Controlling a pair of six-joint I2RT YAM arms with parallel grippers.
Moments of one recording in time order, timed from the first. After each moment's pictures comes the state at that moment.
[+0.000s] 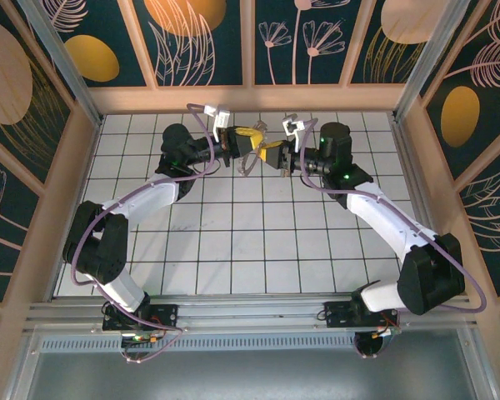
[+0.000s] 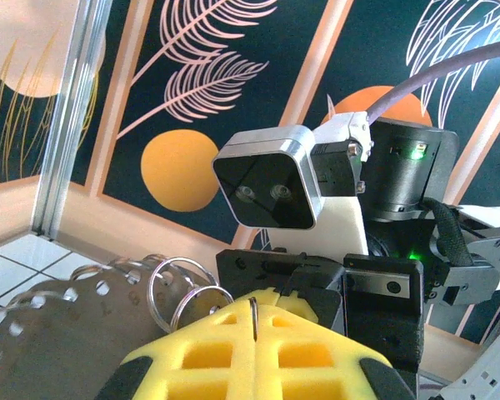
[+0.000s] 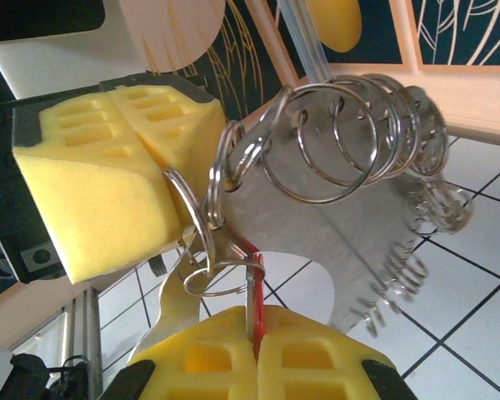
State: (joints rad) left arm -0.47 1.67 1.13 0.84 0.93 -0.62; right arm 0.45 1.38 1.06 0.12 -0.73 0.30
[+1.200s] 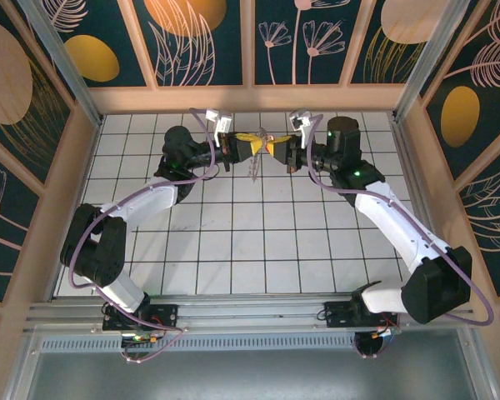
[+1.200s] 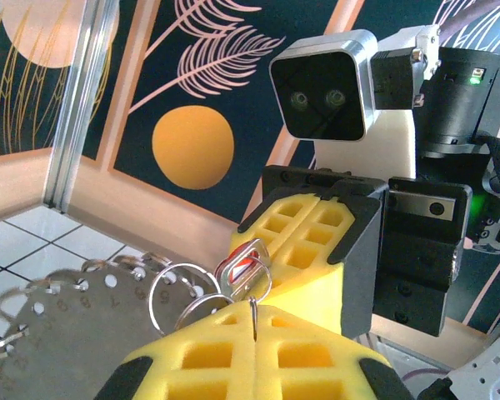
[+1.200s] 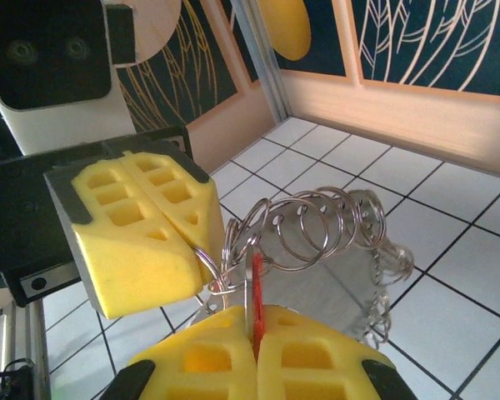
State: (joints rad) left arm -0.47 1.64 1.09 0.76 0.92 -0.57; right arm 0.43 1.32 1.14 -0.09 -0.63 0.17
